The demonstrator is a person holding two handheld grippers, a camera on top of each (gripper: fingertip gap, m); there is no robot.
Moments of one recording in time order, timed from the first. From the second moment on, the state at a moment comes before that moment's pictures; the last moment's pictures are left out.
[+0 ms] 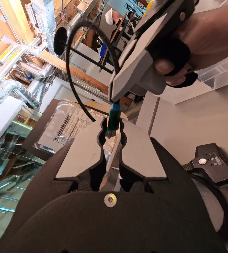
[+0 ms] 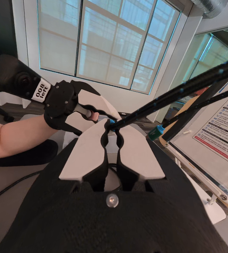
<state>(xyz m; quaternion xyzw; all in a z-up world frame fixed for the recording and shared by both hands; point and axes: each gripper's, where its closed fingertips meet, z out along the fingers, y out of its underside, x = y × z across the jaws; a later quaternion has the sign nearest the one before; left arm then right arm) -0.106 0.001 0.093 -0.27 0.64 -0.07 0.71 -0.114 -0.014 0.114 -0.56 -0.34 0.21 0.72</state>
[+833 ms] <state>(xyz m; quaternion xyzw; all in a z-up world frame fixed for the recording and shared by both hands) -0.101 0.015 0.077 -0.20 0.66 0.13 0.71 -0.100 0.005 0.084 -0.68 -0.18 0.47 0.53</state>
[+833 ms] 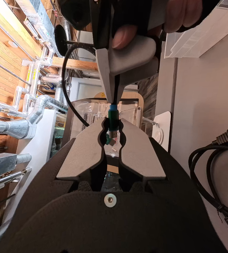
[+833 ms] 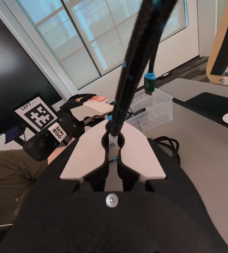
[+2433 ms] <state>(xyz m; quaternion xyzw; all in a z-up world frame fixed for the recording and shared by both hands) -0.115 0.012 0.026 -0.36 0.74 -0.15 0.54 -0.067 -0.067 0.146 -0.52 -0.31 0.54 0.57</state>
